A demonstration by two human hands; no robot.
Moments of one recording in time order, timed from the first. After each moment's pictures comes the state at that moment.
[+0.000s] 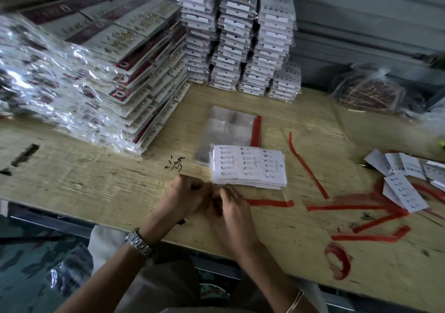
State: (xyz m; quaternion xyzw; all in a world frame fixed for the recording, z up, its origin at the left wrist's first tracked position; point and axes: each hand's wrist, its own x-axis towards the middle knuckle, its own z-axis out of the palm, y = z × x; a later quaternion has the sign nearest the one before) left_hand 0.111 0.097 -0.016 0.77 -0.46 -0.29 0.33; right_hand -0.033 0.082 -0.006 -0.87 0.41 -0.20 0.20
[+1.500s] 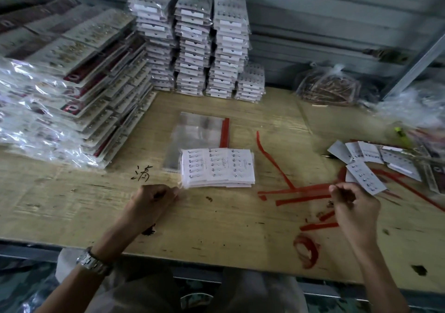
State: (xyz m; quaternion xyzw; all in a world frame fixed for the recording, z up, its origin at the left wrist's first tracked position) left_hand 0.119 0.102 -0.020 0.74 -0.47 -0.33 0.36; right_hand -0.282 -0.013 0.000 -0.62 0.64 -0.43 0.14
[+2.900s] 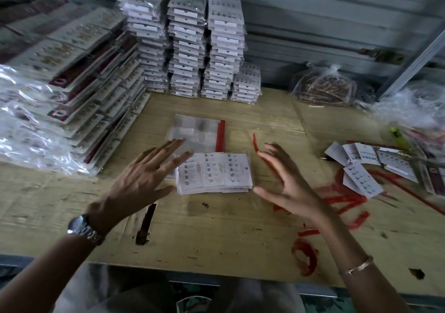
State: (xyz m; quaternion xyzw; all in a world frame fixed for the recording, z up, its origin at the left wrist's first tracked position) left_hand 0.155 0.053 0.009 0.55 -0.82 0.03 0.16; right_hand -0.191 -0.040 0.033 -0.88 0.38 -0.17 0.24
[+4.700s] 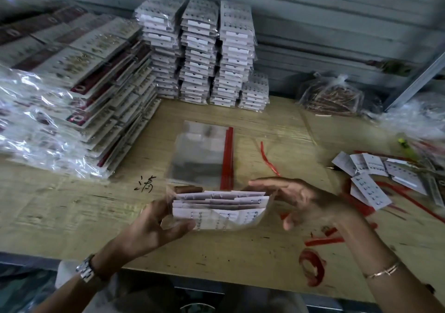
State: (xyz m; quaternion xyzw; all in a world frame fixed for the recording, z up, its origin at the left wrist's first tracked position) left_hand 0.125 0.109 -0.013 0.43 -0.64 -0.44 0.46; right_hand -0.190 -0.039 0.070 -0.73 0.20 -0.05 0.65
